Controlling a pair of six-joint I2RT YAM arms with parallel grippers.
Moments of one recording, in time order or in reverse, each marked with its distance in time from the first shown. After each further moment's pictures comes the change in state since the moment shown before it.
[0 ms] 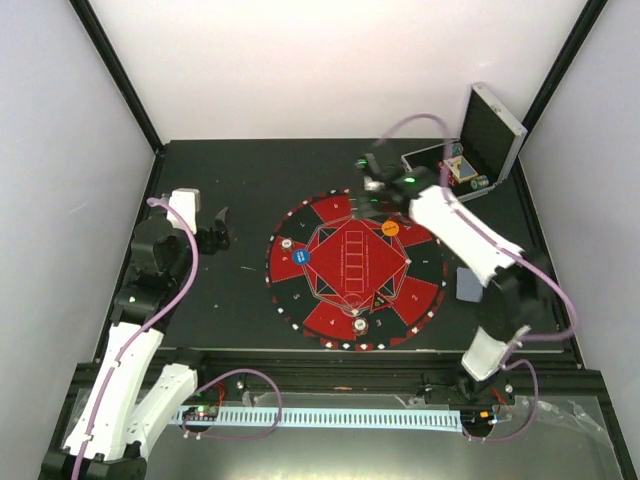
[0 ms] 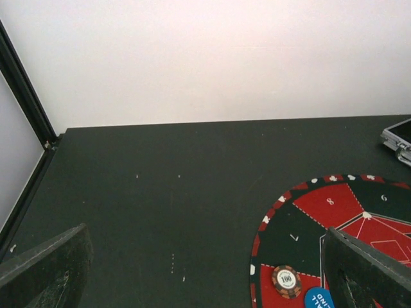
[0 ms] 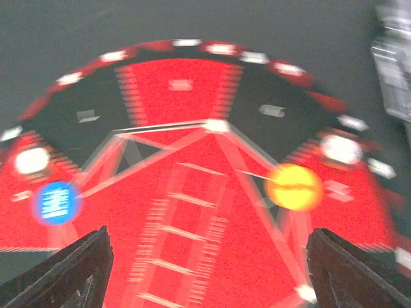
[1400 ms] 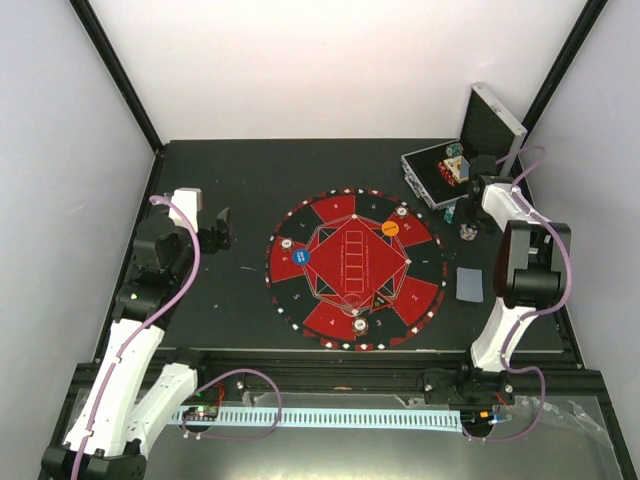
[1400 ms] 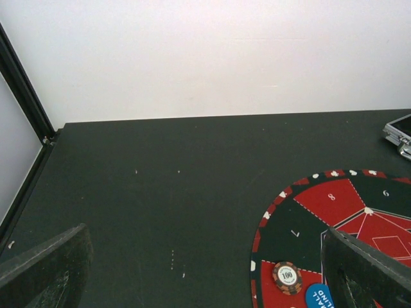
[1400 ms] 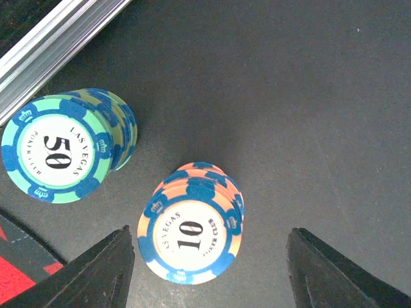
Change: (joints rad) left arm 0.000 0.025 0.000 0.000 0.000 0.000; right arm -0.732 0.071 -0.310 0.145 0.064 -0.012
